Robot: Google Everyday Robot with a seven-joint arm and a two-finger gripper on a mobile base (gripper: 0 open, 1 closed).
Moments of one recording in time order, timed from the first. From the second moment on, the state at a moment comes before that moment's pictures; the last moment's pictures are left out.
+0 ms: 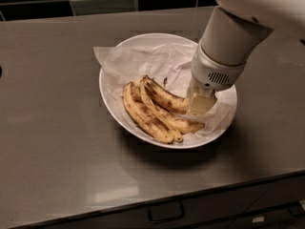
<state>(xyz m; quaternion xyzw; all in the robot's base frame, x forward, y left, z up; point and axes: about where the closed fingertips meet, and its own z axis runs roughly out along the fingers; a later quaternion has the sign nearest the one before) 0.461 -0.103 0.893 -0.64 0.76 0.02 0.11</state>
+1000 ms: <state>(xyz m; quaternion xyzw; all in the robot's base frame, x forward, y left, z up) 0.441 -0.102 0.925 -0.67 0.72 0.05 0.18</state>
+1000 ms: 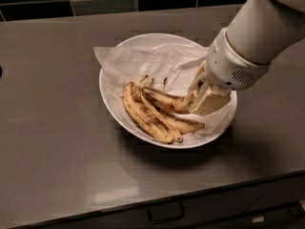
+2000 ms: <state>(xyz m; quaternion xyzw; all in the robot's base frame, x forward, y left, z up) 0.407 -0.101 0.970 -0.71 0.66 0.06 0.25</state>
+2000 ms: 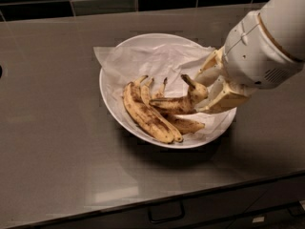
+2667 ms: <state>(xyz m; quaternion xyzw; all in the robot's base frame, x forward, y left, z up) 0.391 -0.099 0.991 -0.72 0.63 0.05 0.28</state>
